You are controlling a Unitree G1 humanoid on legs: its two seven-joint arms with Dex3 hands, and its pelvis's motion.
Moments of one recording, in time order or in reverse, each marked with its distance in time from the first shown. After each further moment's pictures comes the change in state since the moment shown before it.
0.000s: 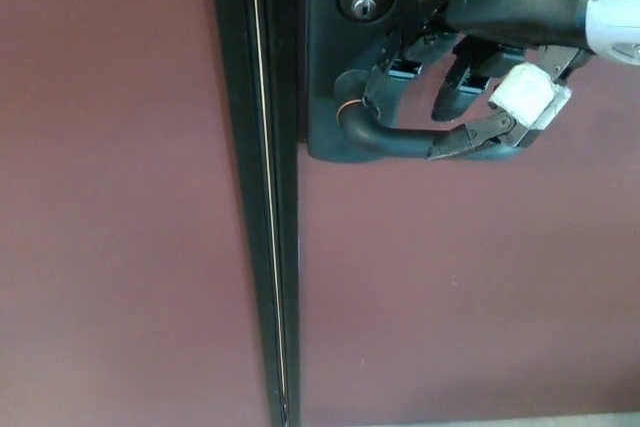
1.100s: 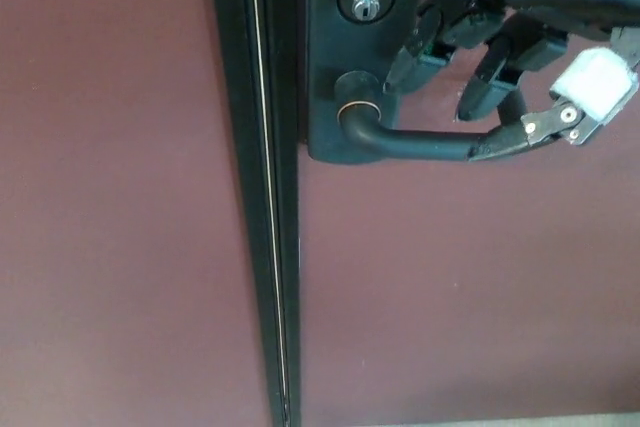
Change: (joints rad) left_arm -0.025 -0.030 -0.032 -0.002 0.001 0.005 0.002; right_arm -0.017 -0.195 -0.064 -0.156 0.302 0.034 -0.040
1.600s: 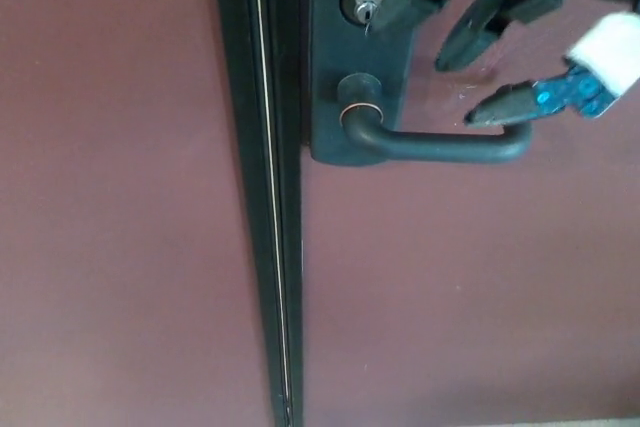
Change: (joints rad) left_arm -0.018 -0.002 0.000 -0.002 0.000 0.003 0.008; right_arm 0.020 -0.044 -0.065 -0.002 0.138 -0.151 -0.130
